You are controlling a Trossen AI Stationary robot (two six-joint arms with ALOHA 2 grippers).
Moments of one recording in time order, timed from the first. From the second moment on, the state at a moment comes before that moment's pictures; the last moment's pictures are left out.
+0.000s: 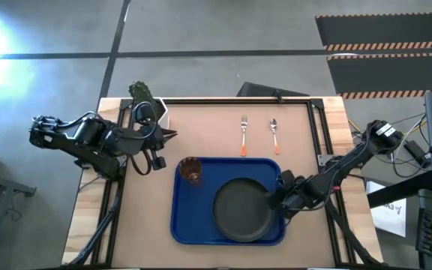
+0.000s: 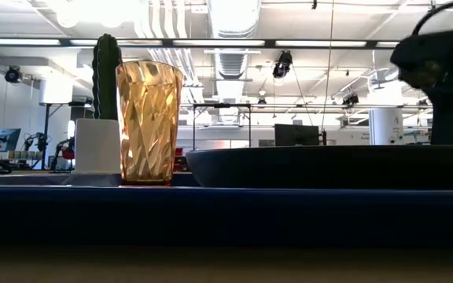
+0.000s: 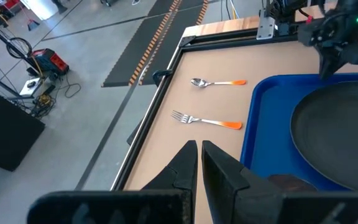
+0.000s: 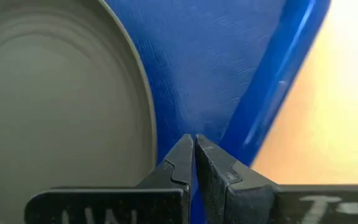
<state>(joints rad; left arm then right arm) -0.27 1.13 1.45 -0.94 -0.69 -0.07 0.61 1.42 0.74 -0.68 0.35 1.77</state>
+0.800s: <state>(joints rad) -0.28 1.10 1.46 -0.94 -0.69 -0.04 0.53 1.69 0.78 -0.25 0.34 1.66</state>
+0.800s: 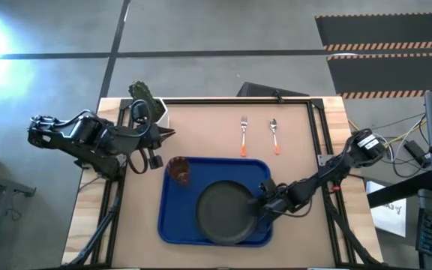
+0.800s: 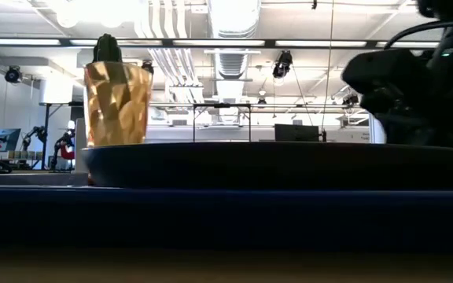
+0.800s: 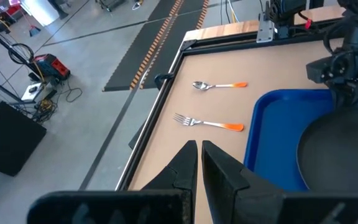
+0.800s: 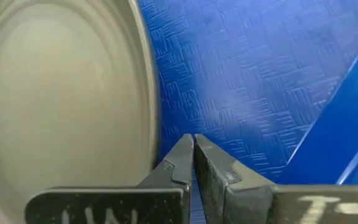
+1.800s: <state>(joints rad) -0.27 1.09 1.45 -0.95 -0.69 -0.05 0.47 1.67 1.06 -0.70 0.21 1.54</state>
